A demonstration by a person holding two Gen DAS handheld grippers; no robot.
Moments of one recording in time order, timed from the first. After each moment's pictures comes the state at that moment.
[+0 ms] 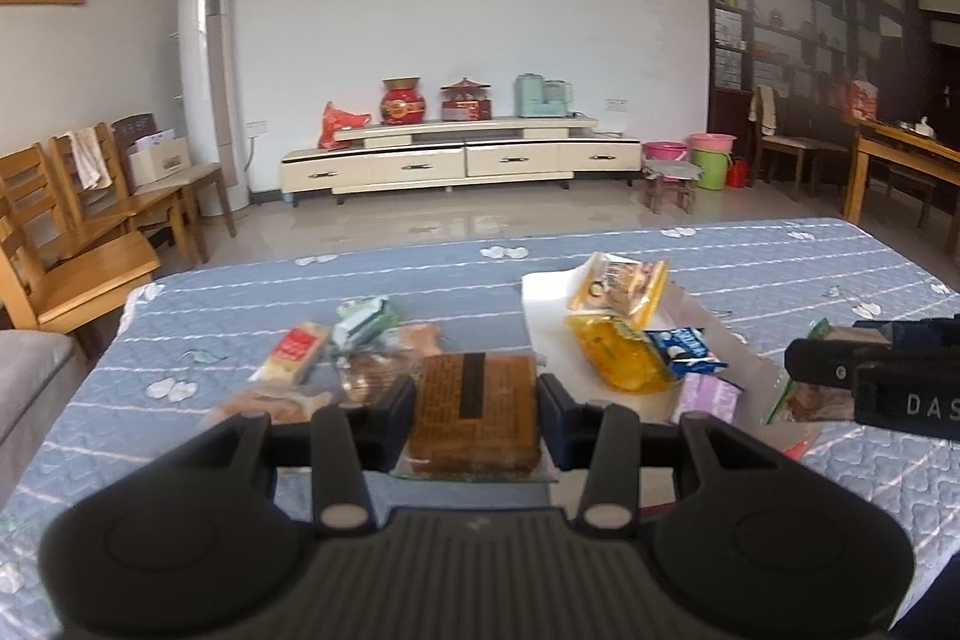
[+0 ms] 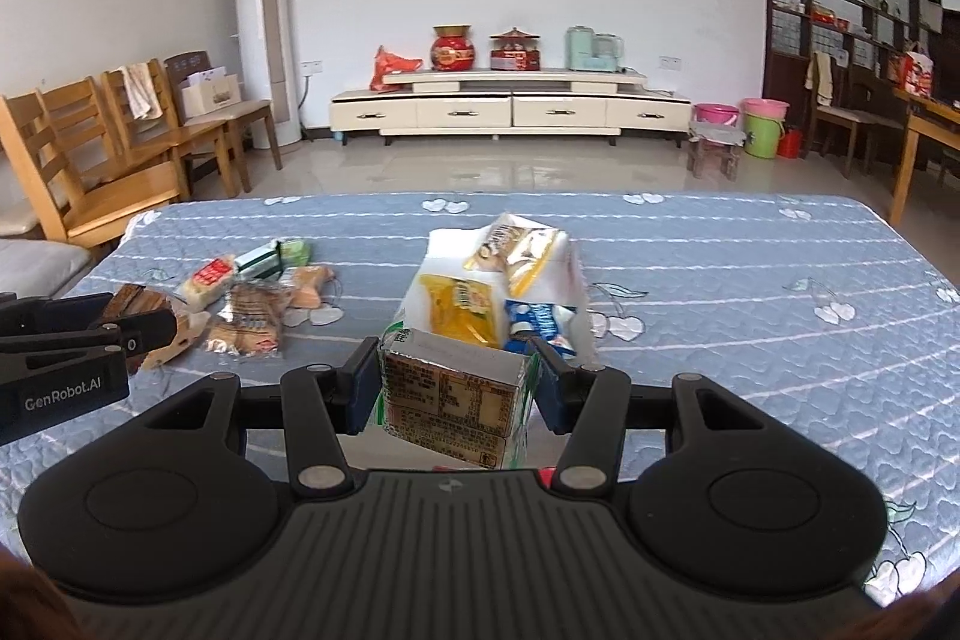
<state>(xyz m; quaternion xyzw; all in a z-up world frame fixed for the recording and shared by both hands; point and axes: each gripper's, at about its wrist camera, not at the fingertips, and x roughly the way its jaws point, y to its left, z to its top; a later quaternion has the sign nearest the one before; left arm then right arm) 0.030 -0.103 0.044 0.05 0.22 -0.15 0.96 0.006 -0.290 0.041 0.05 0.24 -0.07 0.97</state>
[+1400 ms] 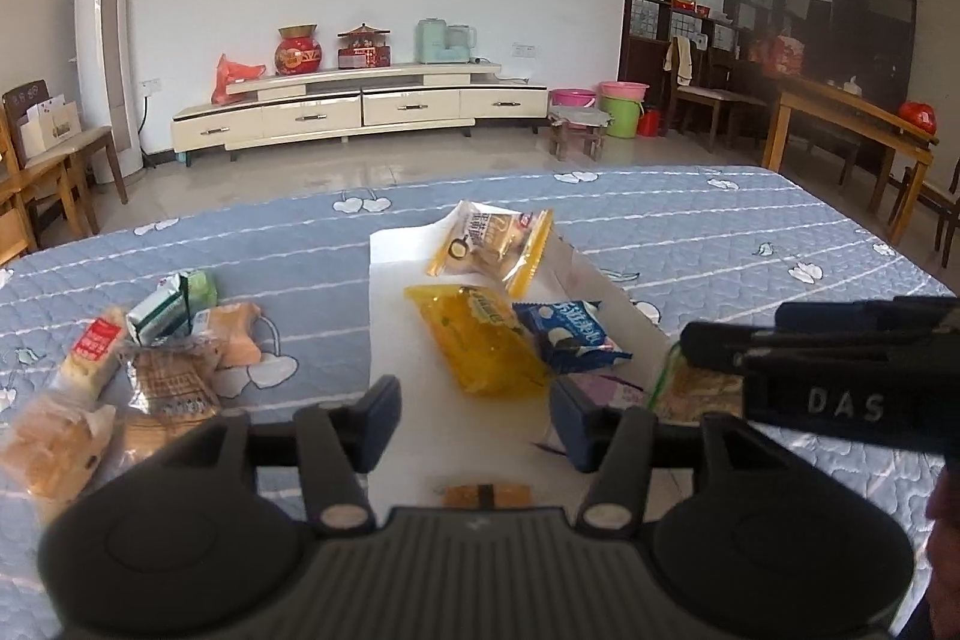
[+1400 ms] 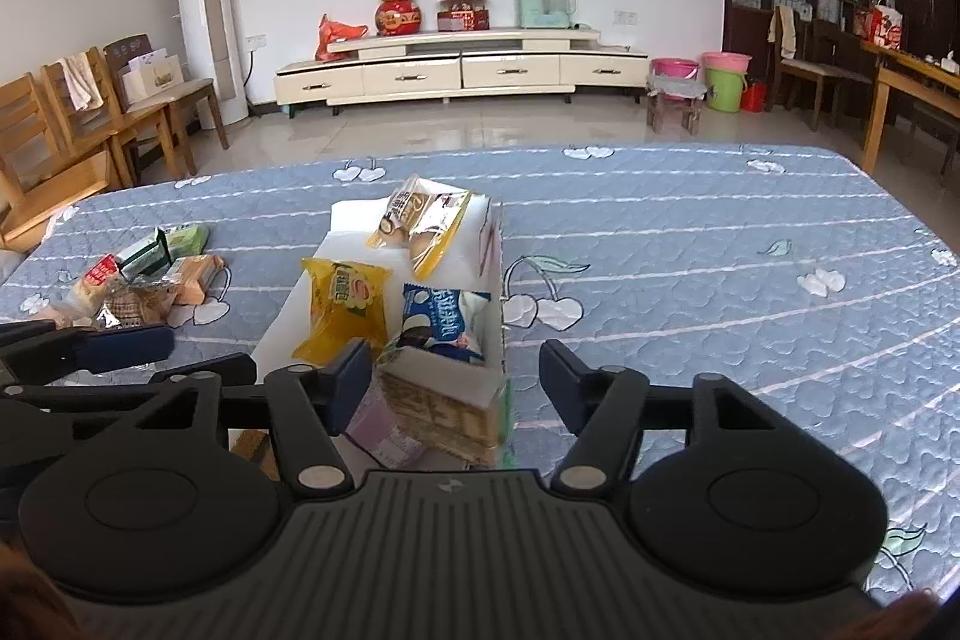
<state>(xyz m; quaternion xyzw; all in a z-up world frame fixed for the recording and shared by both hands) 0.084 -0.185 0.009 0.06 0.27 -0.24 0.93 0.060 -0.342 0.006 0.07 0.27 -0.12 0.95</state>
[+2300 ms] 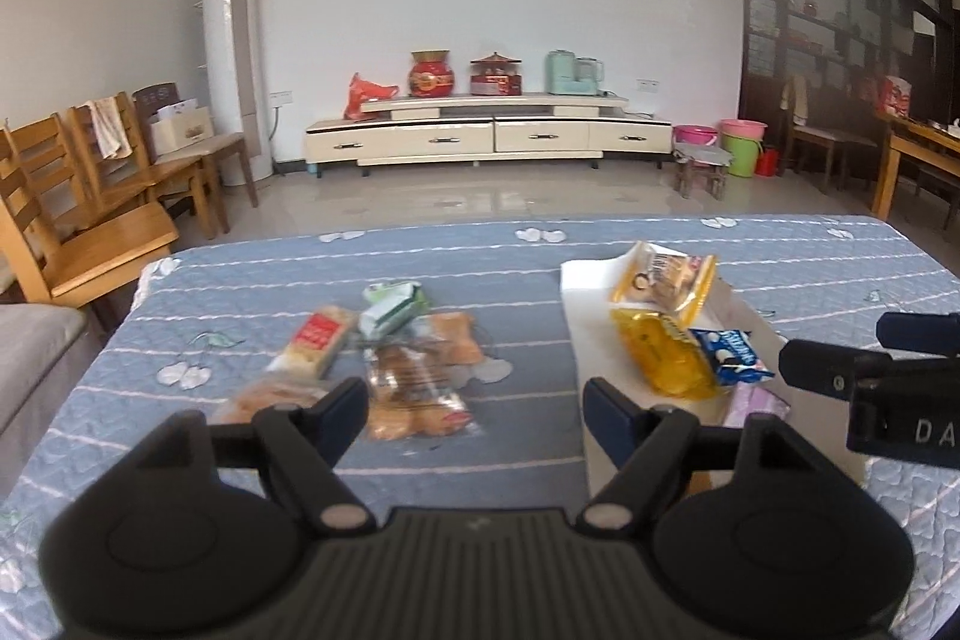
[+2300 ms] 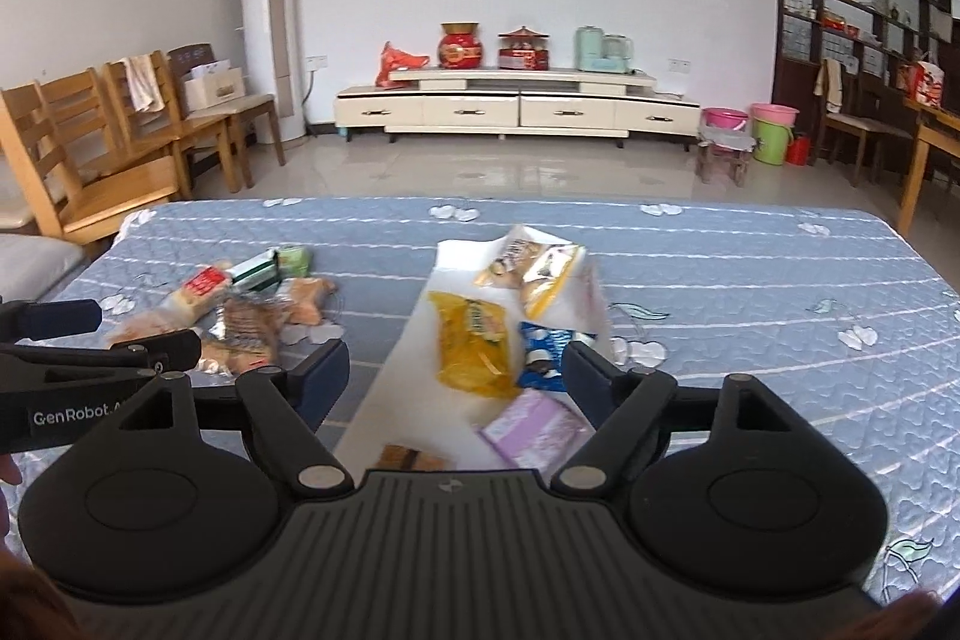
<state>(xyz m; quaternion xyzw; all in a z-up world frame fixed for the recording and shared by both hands) 0.060 -0.091 0.044 0.04 0.25 -0.12 0.96 0.042 -0.278 0.037 0.03 0.24 -0.06 0.97</state>
